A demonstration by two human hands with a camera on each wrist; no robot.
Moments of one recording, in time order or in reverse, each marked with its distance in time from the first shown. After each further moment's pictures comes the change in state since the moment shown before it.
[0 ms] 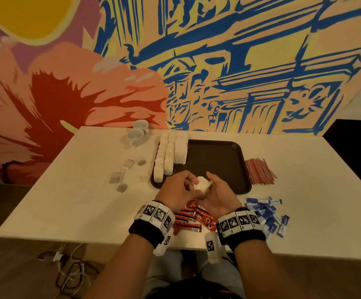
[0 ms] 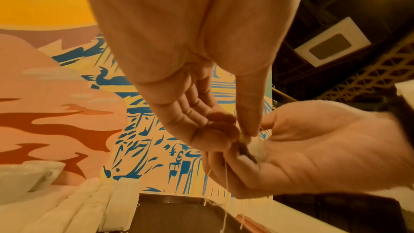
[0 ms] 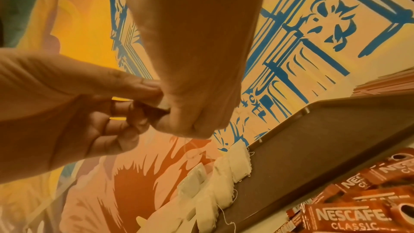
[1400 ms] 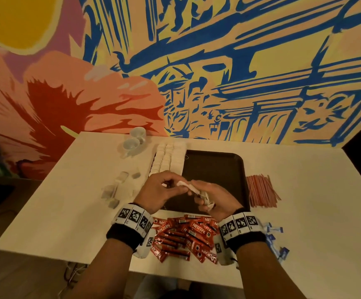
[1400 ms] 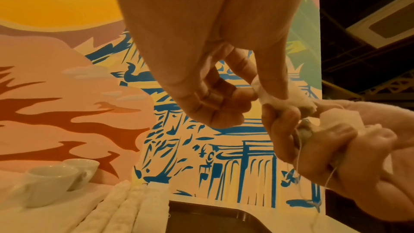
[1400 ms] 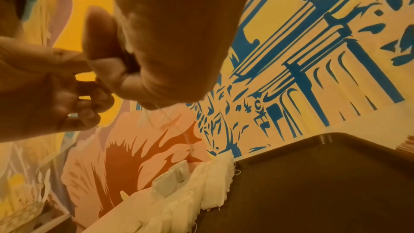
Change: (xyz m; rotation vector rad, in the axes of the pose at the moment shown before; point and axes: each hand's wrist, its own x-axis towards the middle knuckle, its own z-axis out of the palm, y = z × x) left_hand 0.076 0.031 -0.033 -0.249 0.075 0.042; right_hand 0.051 -0.100 -0.005 -0.415 -0.256 0.056
